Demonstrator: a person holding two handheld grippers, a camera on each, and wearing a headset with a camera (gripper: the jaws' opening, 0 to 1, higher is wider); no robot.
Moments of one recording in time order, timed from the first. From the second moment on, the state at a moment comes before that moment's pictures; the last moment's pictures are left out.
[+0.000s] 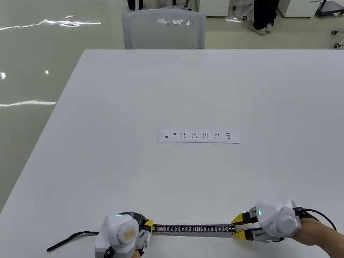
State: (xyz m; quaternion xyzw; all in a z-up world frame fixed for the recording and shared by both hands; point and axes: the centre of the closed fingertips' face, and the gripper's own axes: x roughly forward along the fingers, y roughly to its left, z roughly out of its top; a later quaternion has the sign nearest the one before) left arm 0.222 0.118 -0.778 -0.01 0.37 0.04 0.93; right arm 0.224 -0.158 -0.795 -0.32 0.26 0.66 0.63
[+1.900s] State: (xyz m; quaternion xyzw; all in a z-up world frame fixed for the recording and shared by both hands) left arm 0.221 0.117 -0.778 0.00 0.38 0.04 0.93; right arm 0.223 -0.133 -0.790 -0.32 0.25 0.67 0.62
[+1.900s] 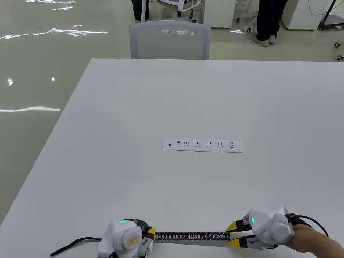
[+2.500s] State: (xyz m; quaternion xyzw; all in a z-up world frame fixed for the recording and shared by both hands) left arm 0.221 0.116 -0.776 0.00 0.38 0.04 0.93; right arm 0.223 -0.126 -0.792 -0.32 0.24 0.67 0.62
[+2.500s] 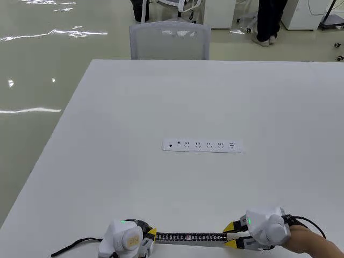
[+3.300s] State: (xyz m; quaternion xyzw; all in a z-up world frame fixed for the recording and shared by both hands) left arm 0.221 0.117 -0.779 0.01 0.38 0.04 0.93; right arm 0.221 -0.116 -0.792 -0.32 0.24 0.67 0.62
